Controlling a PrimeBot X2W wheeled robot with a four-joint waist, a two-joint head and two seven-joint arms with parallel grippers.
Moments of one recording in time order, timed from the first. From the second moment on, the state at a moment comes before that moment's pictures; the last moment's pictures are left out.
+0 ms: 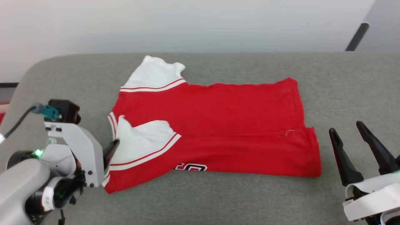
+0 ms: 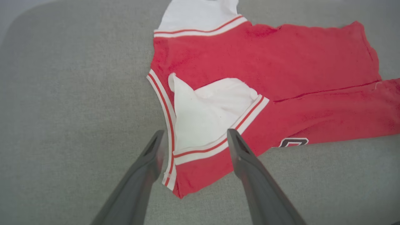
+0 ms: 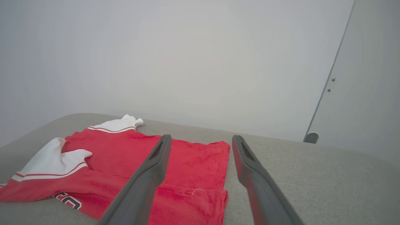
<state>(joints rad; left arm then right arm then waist) -0.71 1.00 -0.95 -0.14 -1.30 0.45 0.33 -0.02 -0.29 0.06 -0.27 0.34 0.13 0.06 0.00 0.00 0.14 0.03</state>
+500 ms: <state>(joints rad) -0.72 0.98 -1.03 0.10 -1.44 0.44 0.66 0.01 -0.19 -0.02 -0.29 0.33 0.13 0.04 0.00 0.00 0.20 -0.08</state>
